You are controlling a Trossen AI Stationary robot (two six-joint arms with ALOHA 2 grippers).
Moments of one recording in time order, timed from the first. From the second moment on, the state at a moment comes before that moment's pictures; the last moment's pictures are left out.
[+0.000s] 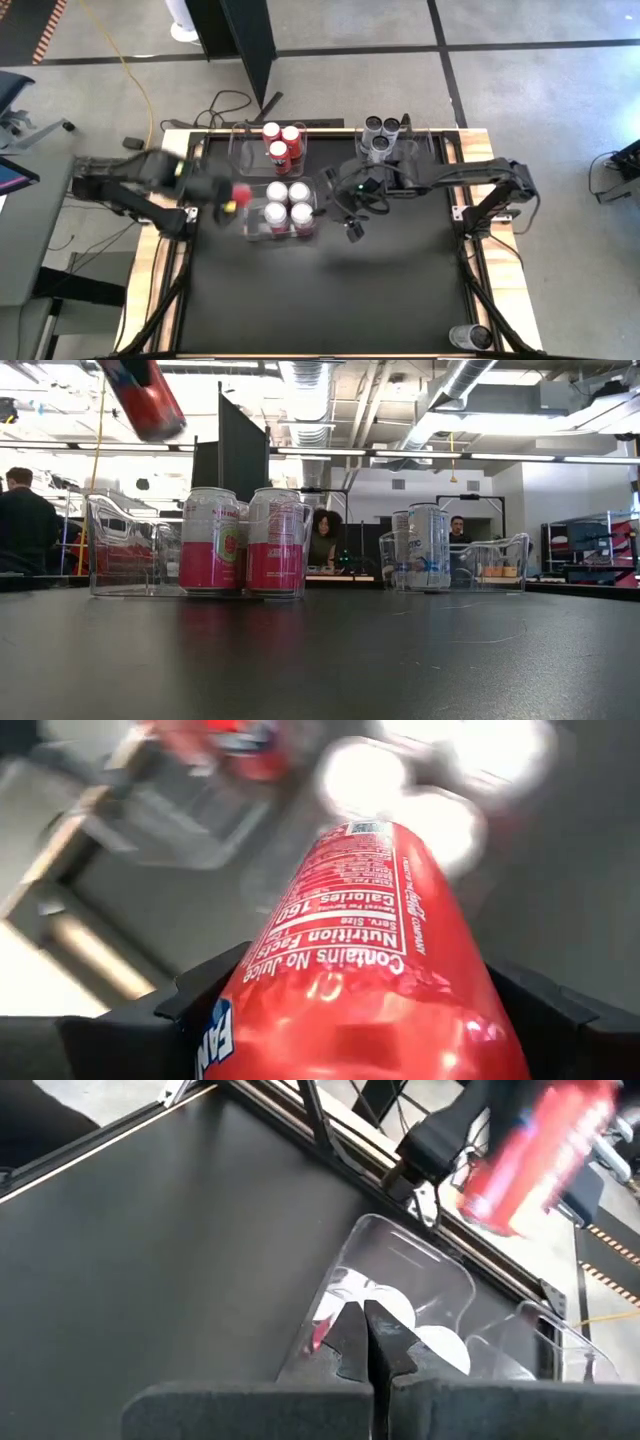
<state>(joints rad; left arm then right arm) -0.15 1.18 1.51 -1.58 -0.40 -0.72 0.04 1.62 1.56 -0.51 -0.12 -0.58</state>
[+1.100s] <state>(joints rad) 0.88 1.84 1.51 -1.08 -0.22 0.15 0.02 1.50 1.56 -0.71 -0.08 -0.63</state>
